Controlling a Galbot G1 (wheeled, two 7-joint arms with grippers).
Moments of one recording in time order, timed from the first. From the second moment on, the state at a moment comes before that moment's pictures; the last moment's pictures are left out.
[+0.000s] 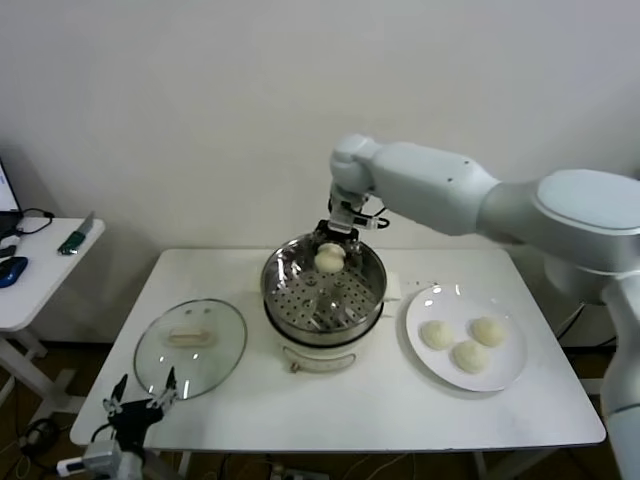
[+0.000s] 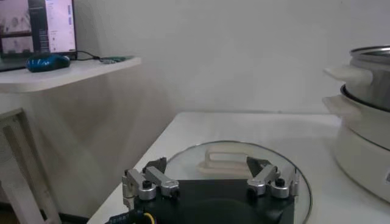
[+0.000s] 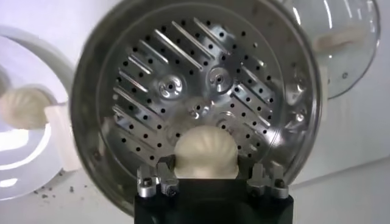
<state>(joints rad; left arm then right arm) 1.61 -1.58 -0.85 -1.97 -0.08 0.16 0.07 0.57 1.42 -1.37 0.82 -0.08 0.63 -1.05</state>
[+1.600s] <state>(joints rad) 1.62 -1.58 -0.86 -1.99 -0.09 0.16 0.07 0.73 1.26 -1.55 0.83 0.35 0.40 -1.10</state>
